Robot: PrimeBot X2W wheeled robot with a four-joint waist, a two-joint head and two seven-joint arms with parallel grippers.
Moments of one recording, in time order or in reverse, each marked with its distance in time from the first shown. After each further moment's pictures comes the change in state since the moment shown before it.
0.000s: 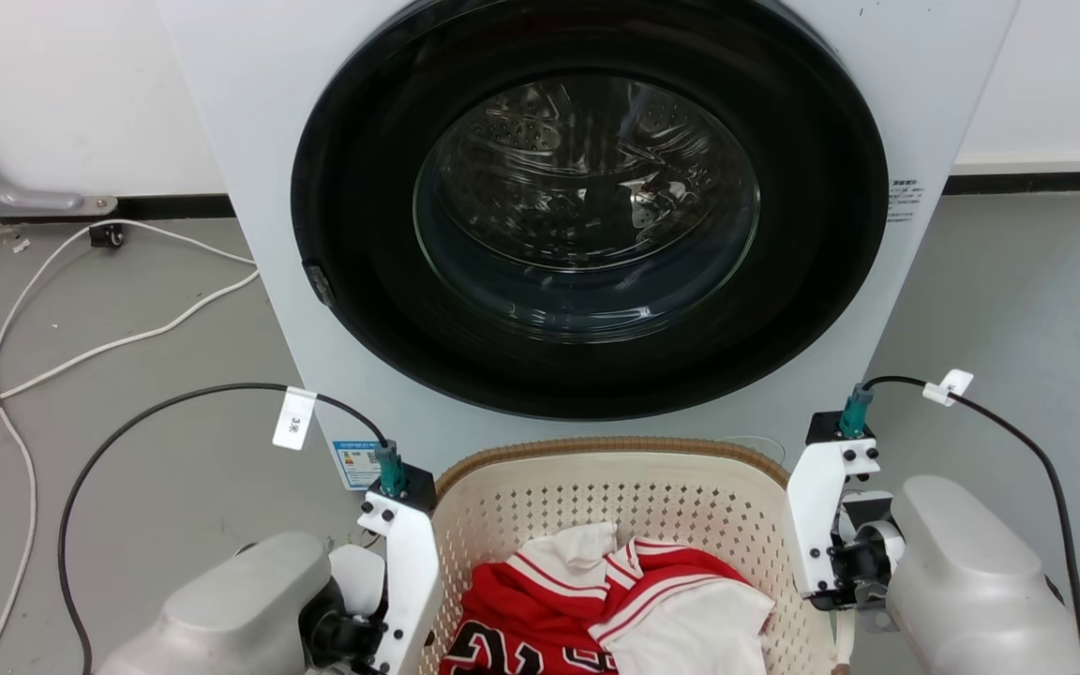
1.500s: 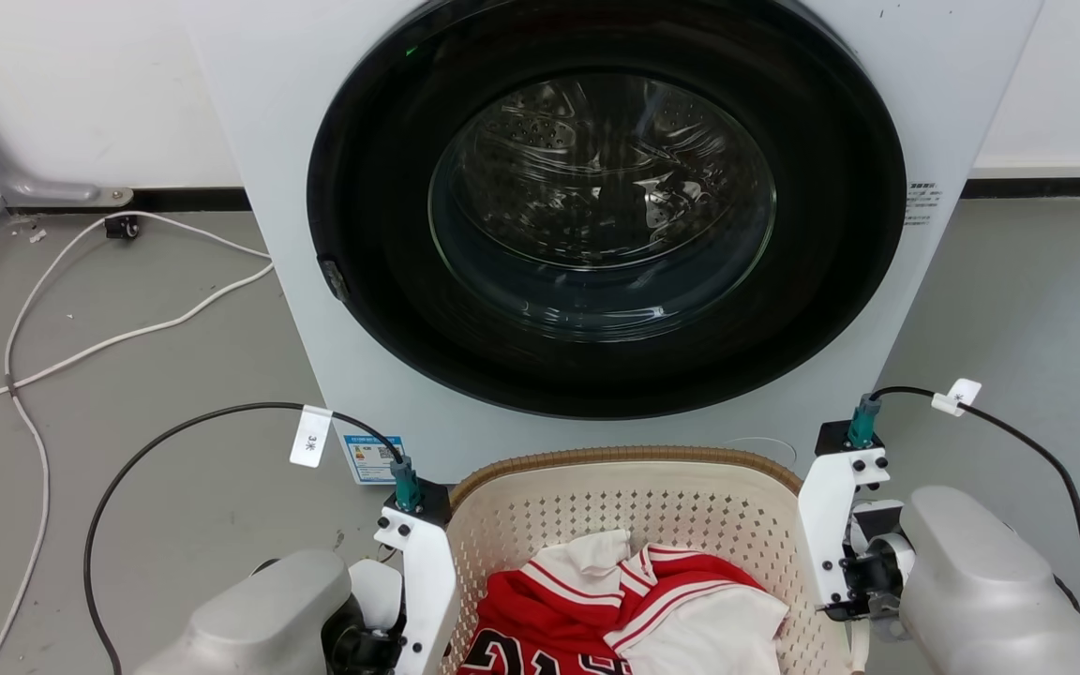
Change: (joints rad) left arm 0.023 -0.055 -0.002 0.062 0.002 0.001 -0.039; right arm 0.005 -0.039 0.135 0.007 0.093 0.000 -0.030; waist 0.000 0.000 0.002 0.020
